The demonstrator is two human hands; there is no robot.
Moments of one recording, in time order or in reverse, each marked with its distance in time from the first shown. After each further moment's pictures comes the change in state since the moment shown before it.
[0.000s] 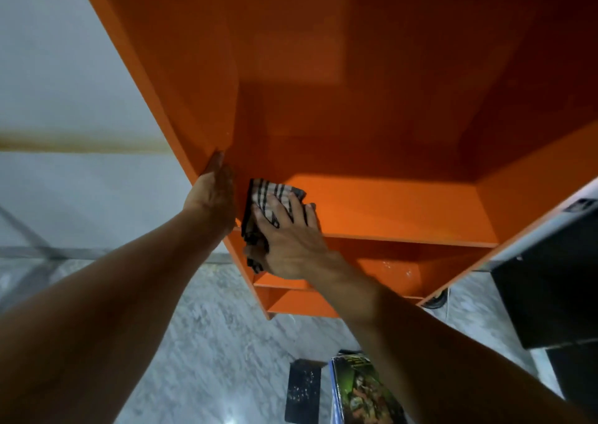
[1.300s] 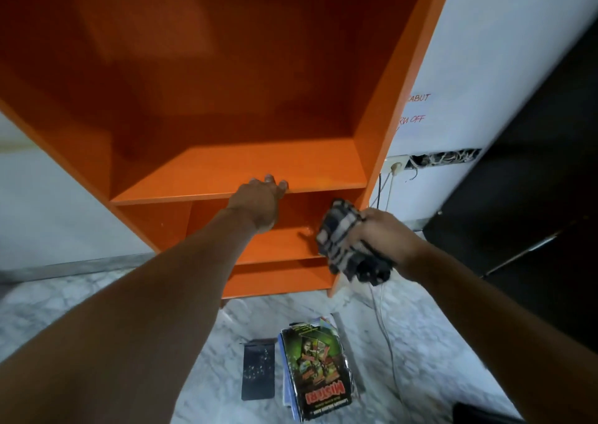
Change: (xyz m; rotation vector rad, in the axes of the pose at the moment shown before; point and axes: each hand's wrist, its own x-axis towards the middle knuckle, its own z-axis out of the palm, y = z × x) left_hand -0.002 0.151 -0.189 -0.887 0.193 0.149; right_hand -0.260 0.173 -0.045 1.152 0.106 0.673
